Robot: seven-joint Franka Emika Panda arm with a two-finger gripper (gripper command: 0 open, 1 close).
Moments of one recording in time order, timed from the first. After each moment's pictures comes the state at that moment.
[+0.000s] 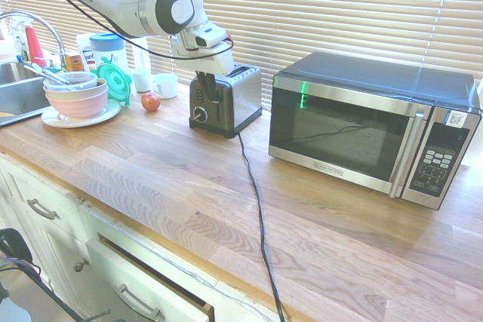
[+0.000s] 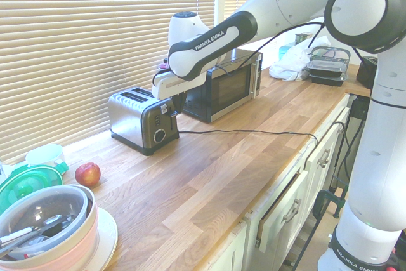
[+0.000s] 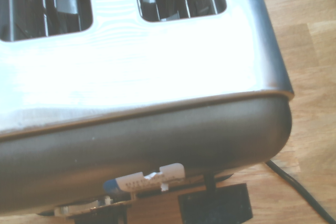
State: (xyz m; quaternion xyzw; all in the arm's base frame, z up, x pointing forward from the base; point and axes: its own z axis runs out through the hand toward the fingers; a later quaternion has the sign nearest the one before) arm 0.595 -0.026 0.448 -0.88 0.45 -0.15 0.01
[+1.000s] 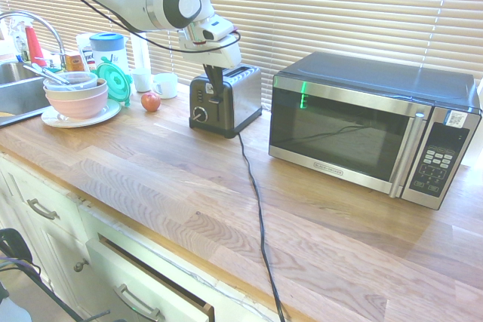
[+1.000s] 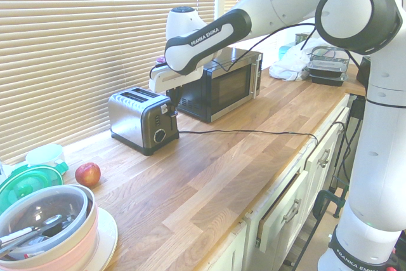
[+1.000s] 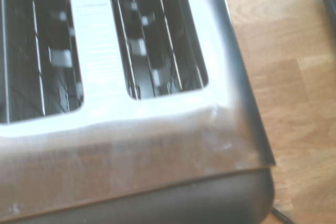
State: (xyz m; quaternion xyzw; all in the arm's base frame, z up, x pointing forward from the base) arm 0.617 -0.032 0.466 -0.87 0.46 -0.16 0.01
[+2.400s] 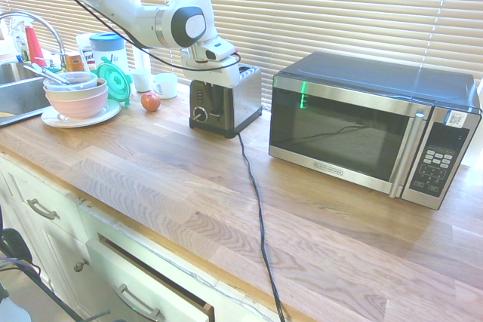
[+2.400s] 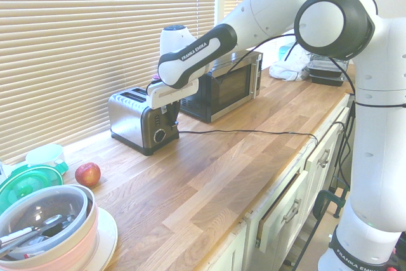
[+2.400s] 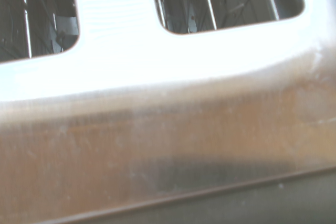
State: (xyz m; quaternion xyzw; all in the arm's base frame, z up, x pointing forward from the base) arm 0.634 -0.024 0.410 -0.88 0.46 -0.12 0.00
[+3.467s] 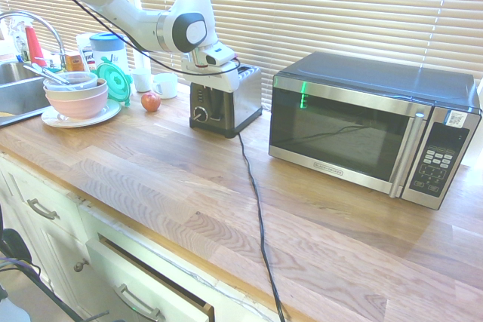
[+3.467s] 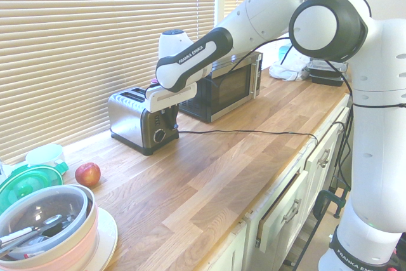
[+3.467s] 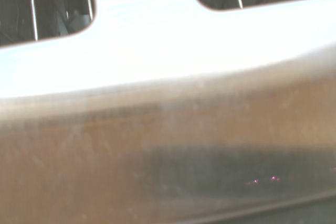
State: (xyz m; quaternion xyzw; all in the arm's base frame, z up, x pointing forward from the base) arm 0.640 -0.021 0.390 -0.88 0.46 -0.11 0.01
